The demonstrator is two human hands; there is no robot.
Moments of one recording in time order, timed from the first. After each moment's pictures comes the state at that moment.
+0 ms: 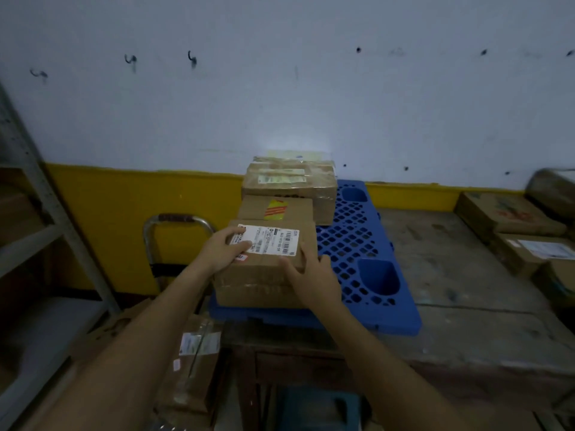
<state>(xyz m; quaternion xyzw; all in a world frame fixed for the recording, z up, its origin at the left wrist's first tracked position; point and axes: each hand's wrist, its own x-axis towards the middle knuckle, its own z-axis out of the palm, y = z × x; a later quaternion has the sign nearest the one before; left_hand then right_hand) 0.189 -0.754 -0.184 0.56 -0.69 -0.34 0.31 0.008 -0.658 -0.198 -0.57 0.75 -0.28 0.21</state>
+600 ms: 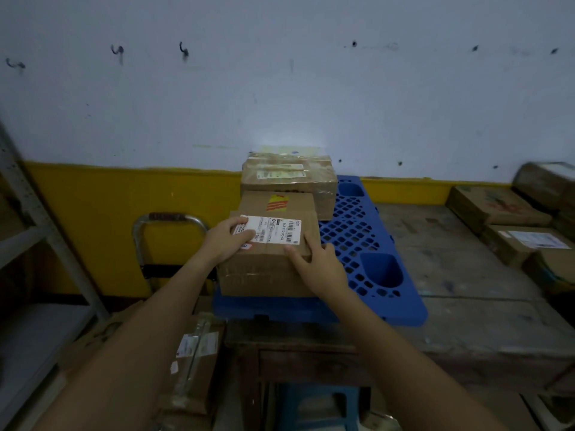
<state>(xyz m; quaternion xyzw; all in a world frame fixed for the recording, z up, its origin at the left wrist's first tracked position) 0.190 -0.774 -0.187 0.56 -0.70 -0.32 0.31 0.007 -0.673 -0.201 -0.58 0.75 -0.27 0.19</state>
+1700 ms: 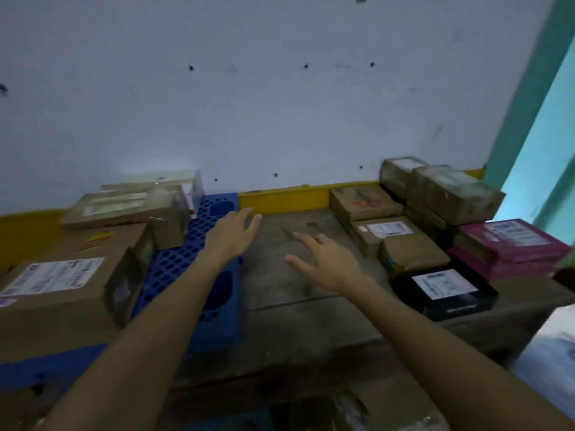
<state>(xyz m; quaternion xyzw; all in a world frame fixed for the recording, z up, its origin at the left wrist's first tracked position) -0.177 -0.687 -0.134 0.46 -0.86 -0.13 0.19 -0.347 -0.556 -0.160 -0.65 0.73 -0.20 0.00</state>
